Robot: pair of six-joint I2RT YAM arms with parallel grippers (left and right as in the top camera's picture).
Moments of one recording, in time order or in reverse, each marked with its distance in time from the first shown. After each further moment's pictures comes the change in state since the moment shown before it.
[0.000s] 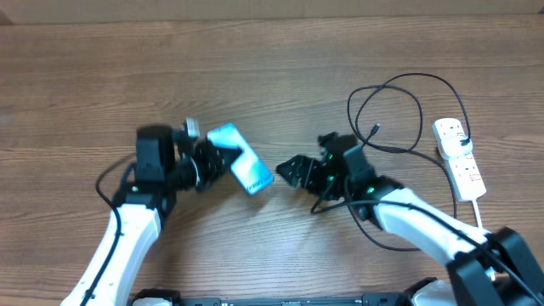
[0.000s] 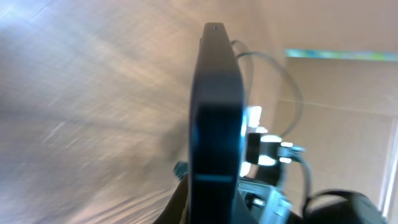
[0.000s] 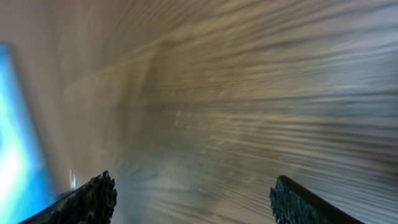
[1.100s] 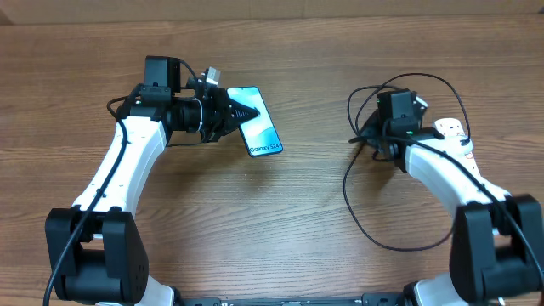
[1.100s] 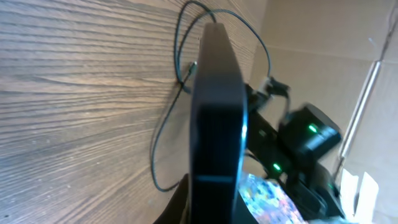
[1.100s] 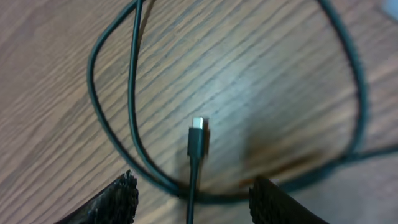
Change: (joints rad) left arm 0.000 0.451 0.581 -0.401 0.281 0.248; right arm -0.351 0.198 0.304 -0.333 0.612 -0.170
